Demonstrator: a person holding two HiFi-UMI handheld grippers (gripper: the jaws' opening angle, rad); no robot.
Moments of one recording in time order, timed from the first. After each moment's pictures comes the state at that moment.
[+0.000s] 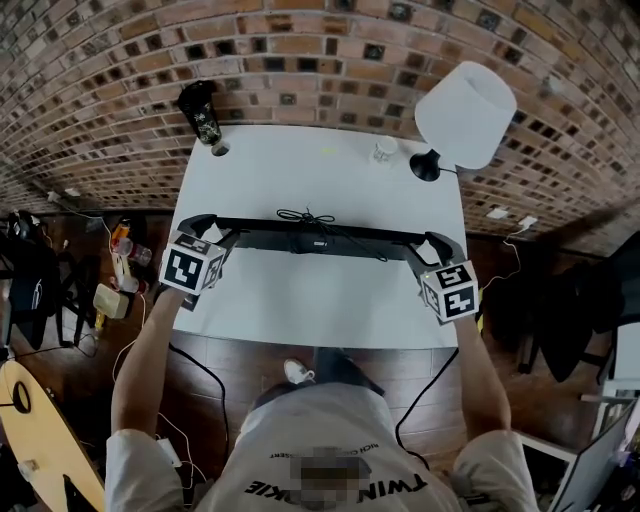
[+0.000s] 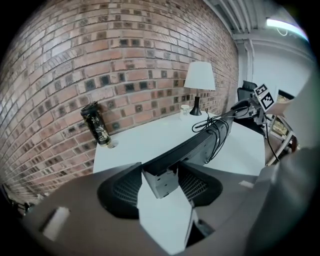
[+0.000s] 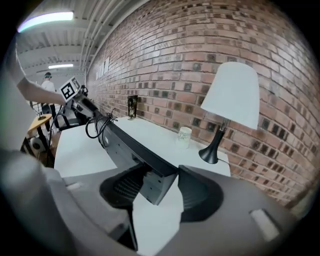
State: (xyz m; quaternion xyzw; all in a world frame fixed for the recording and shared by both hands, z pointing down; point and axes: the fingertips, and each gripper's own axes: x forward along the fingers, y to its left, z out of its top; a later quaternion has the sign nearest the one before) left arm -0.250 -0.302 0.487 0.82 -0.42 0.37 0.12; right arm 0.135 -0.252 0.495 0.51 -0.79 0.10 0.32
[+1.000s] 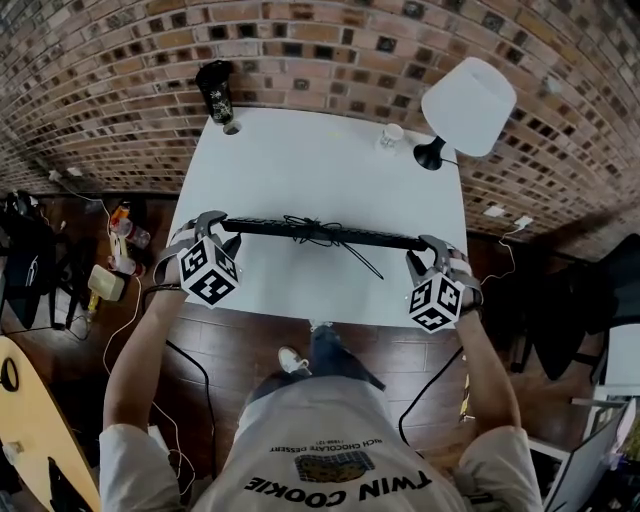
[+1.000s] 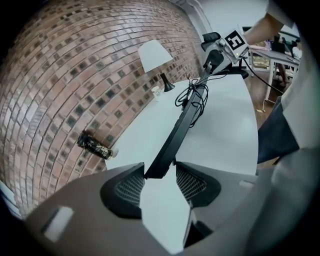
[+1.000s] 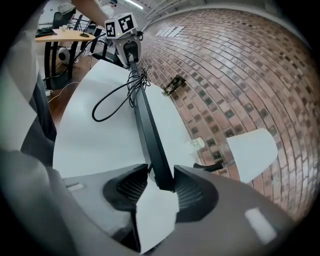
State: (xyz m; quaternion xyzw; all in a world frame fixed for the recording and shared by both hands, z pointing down) left arm -0.257 -0.228 0.505 0.77 -0.34 0.53 -0.09; right arm 0.110 -0.187 0.513 0.39 -0.71 -0.16 0.56
